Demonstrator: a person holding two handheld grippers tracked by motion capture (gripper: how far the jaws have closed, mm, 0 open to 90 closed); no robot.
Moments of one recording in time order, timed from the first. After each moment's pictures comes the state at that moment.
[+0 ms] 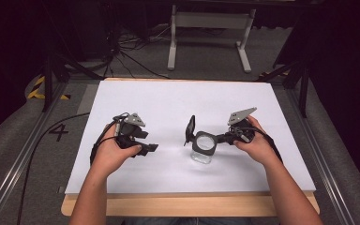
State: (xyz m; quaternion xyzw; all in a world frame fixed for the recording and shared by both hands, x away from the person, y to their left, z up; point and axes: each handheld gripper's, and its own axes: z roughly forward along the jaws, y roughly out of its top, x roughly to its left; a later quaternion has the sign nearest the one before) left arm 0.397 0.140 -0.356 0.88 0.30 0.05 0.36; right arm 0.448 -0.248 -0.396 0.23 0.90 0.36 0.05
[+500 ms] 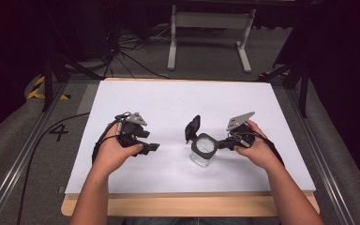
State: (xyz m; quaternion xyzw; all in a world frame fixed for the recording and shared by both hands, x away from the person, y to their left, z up) left arm 0.403 0.135 -0.357 0.88 0.30 0.05 0.37; right arm 0.432 -0.245 -0.397 0.22 0.92 0.33 0.04
